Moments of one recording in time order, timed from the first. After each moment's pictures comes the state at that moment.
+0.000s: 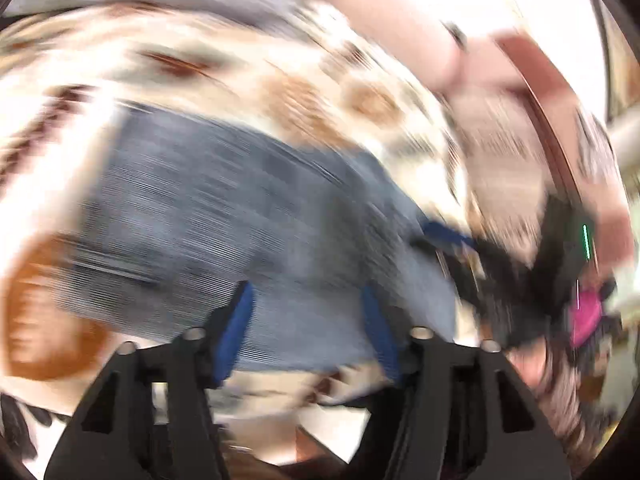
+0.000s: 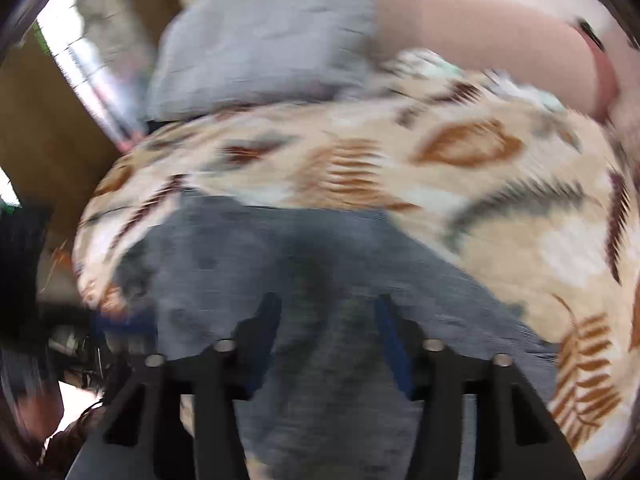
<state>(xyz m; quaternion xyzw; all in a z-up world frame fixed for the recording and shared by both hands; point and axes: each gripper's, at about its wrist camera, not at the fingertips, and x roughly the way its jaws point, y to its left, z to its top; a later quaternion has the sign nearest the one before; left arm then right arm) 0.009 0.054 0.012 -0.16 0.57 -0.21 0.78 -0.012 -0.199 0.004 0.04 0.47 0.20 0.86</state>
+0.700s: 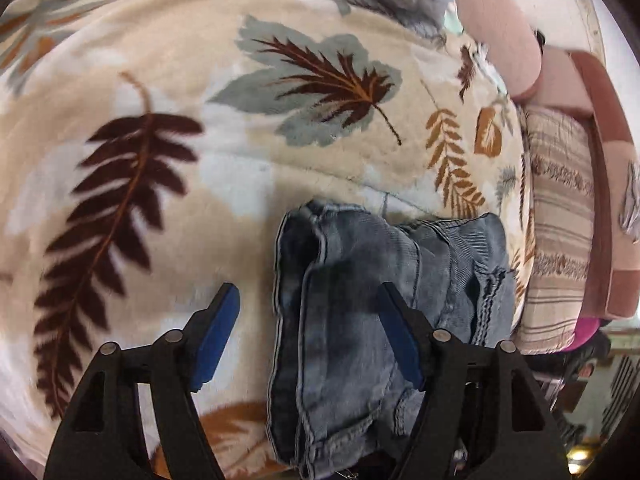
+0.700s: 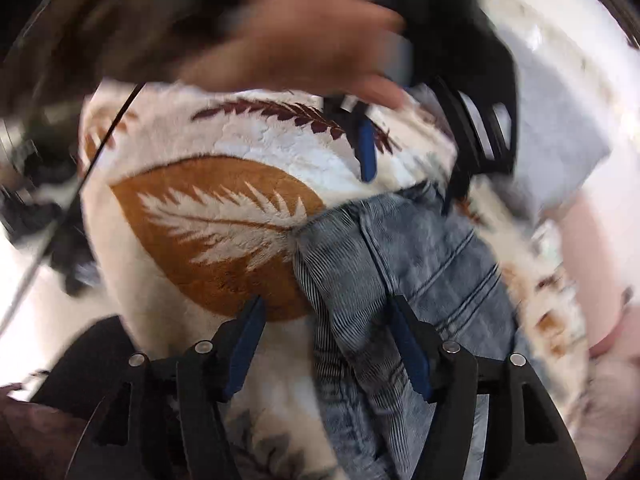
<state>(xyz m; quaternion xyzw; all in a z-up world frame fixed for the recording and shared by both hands) 0.160 0.132 -0.082 -0.13 0.69 -0.20 0.68 -0.084 0.099 -0.066 -0.37 0.36 0.20 0.83</state>
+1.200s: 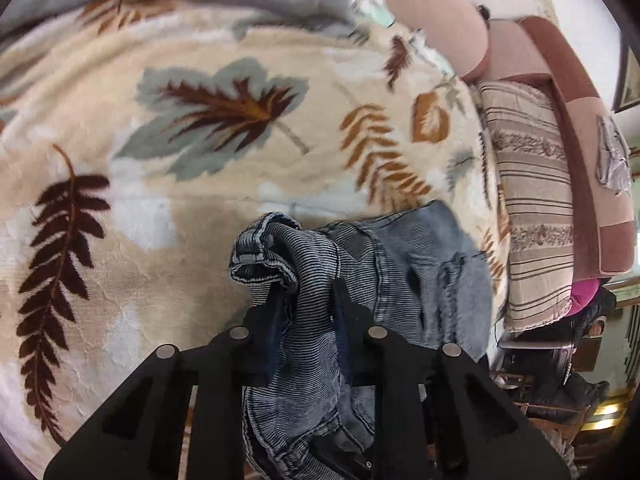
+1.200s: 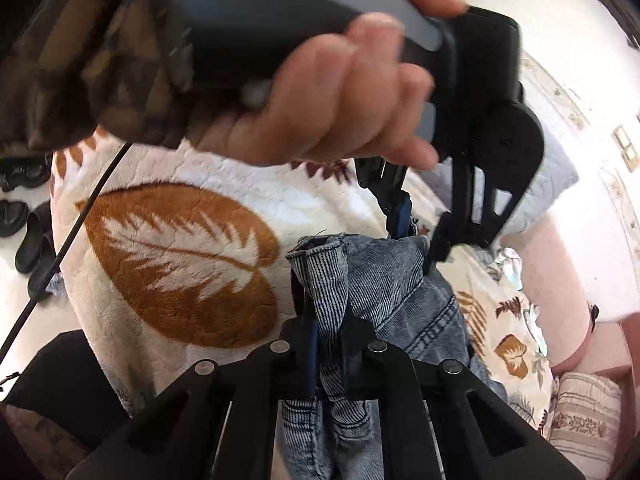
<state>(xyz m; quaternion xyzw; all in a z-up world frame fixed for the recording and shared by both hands) 0.144 0.089 -0.033 -0.11 0.64 -0.27 0.71 -0.079 0.077 -0.029 -0.33 0.32 0.18 0.87</state>
